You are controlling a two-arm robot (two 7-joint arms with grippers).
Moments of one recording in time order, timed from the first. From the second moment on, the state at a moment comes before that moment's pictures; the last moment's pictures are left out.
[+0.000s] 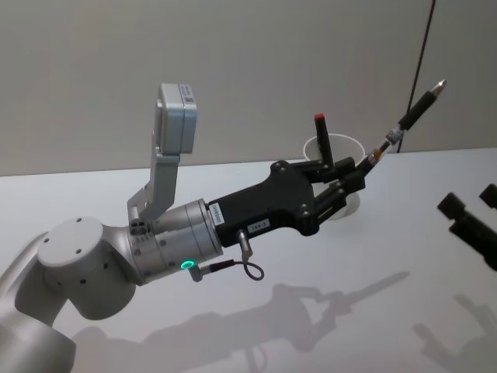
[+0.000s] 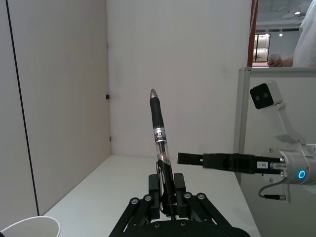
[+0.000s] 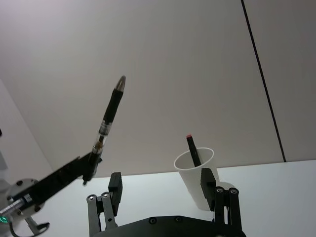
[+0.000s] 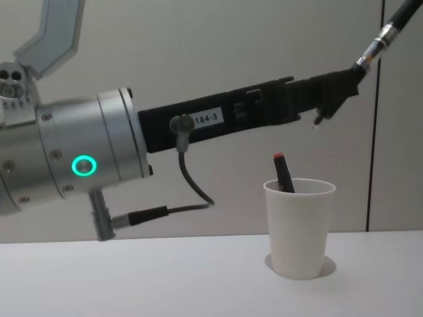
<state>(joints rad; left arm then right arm) -0.31 0.35 0.40 -1.65 -0.62 0.14 -0.82 -0.43 0.60 -0.03 -2.13 0.90 -0.08 0.22</state>
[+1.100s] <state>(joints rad) -0.31 0.35 0.40 -1.65 -0.62 0.14 -0.82 -0.29 0.47 -0.11 -2.17 1.09 0.02 0.13</state>
